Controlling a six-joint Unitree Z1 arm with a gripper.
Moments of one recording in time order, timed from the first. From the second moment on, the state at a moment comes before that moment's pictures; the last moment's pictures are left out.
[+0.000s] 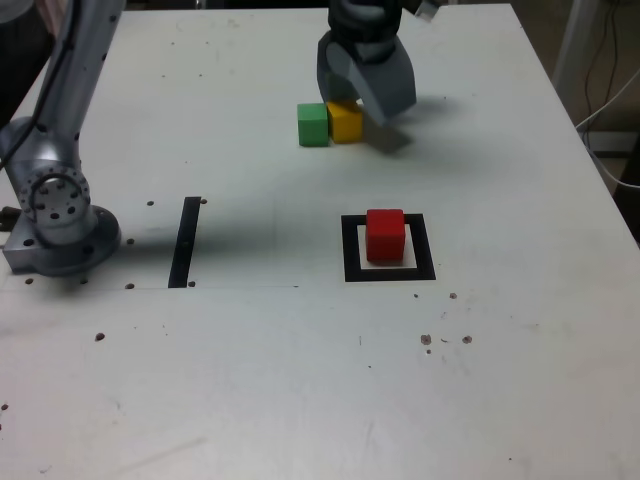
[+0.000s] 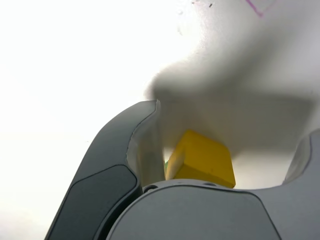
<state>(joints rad) 0.53 2.15 -1.61 1.02 0.17 1.38</state>
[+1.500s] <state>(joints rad) 0.49 2.14 -1.53 0.93 0.17 1.34</state>
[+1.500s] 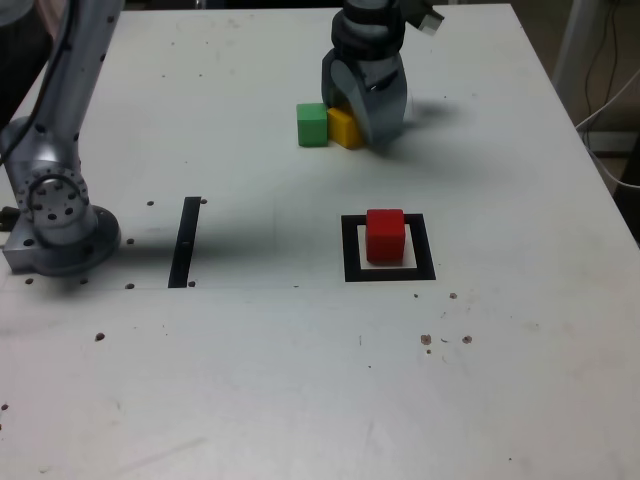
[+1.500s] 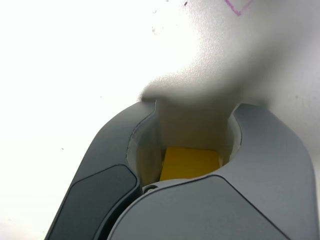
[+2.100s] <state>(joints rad) 0.33 2.00 -1.58 1.07 0.15 1.26</state>
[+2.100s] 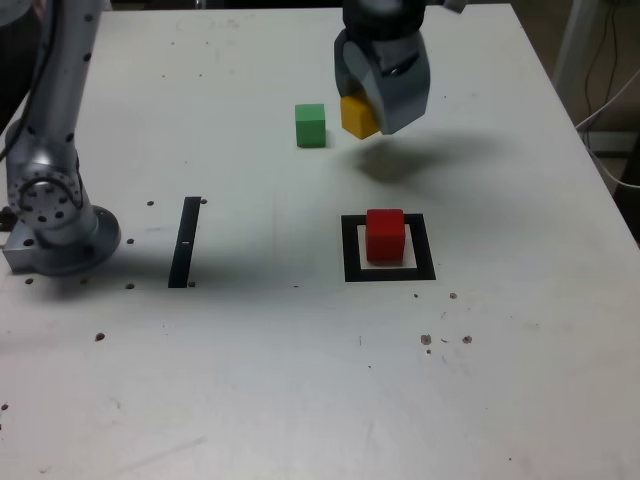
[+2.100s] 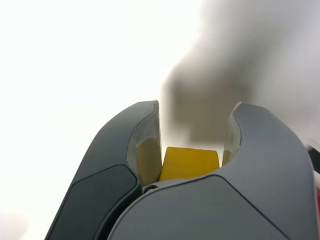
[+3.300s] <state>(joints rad) -0.14 1.96 -1.57 1.12 0.16 1.08</state>
